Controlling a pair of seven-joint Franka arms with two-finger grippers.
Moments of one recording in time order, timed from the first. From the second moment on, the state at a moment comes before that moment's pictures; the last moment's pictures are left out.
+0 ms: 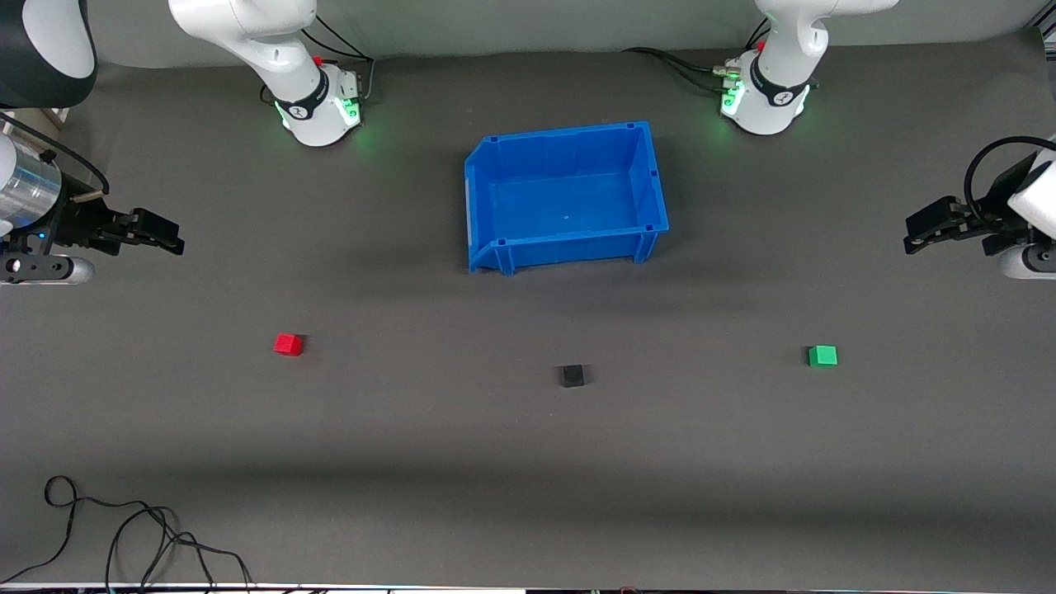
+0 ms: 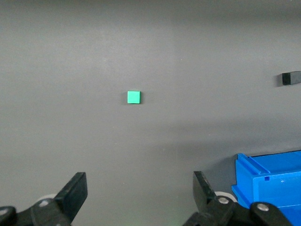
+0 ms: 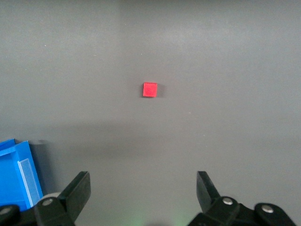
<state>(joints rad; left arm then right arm) 0.00 0.04 -0.03 -1.55 0.00 1.56 0.01 0.07 -0.03 -0.07 -1.72 0.00 1.61 0.03</state>
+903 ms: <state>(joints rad) 0.15 0.06 0.00 -1.55 -0.06 1.52 -0.38 0.07 0.19 -0.08 -1.77 0.00 1.87 0.03</state>
